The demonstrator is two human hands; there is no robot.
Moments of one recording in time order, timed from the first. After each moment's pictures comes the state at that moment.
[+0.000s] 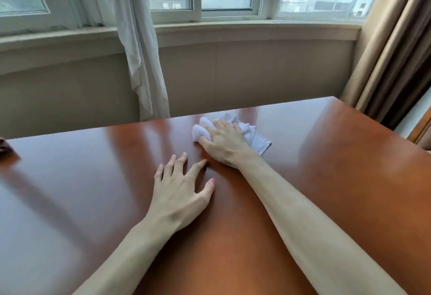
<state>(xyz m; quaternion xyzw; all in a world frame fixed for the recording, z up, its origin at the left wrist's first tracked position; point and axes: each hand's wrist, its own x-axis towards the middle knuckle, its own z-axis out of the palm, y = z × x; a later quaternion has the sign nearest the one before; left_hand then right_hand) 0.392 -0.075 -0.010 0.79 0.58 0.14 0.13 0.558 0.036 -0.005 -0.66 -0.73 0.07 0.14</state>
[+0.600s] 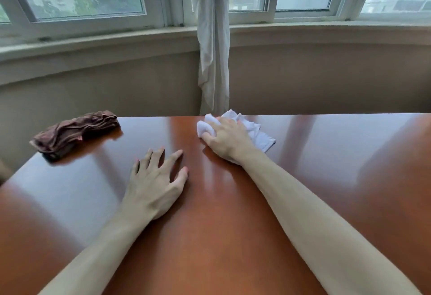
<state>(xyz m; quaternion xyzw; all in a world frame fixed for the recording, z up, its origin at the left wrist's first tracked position) 0.187 -0.070 -0.023 0.68 0.72 0.11 0.04 0.376 0.066 -0.007 -0.57 -0.81 0.07 0.16</state>
